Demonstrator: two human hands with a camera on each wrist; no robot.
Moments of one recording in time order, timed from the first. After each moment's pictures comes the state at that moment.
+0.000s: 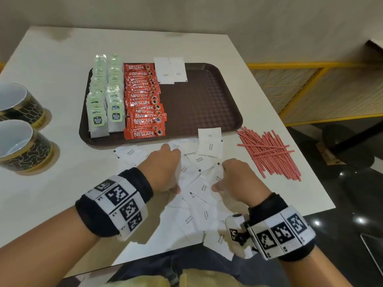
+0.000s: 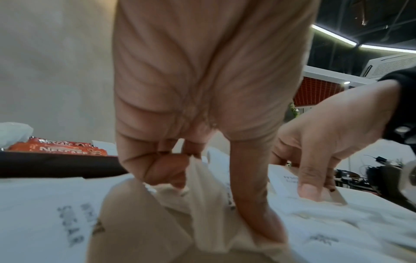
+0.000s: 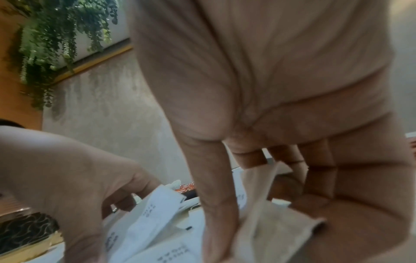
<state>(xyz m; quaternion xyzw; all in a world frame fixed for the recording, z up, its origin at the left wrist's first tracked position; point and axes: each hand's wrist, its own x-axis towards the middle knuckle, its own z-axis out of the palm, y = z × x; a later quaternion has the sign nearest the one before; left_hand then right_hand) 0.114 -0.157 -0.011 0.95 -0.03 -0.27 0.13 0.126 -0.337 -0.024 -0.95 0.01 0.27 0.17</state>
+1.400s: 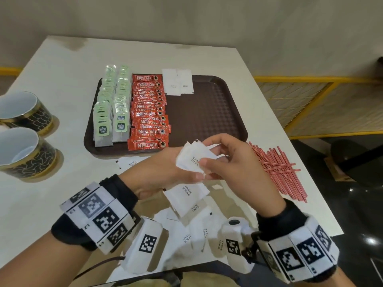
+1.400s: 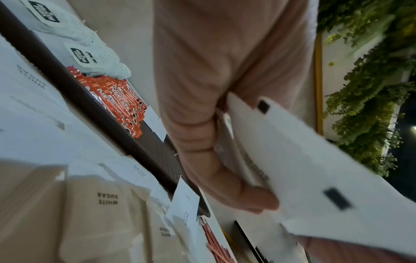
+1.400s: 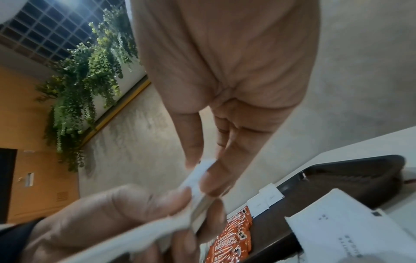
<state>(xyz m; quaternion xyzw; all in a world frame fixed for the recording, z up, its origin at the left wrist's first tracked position) 0.121 -0.148 0.008 0.66 0.02 -0.27 0.70 0.138 -0.318 0.030 -0.81 -0.09 0.14 0.57</state>
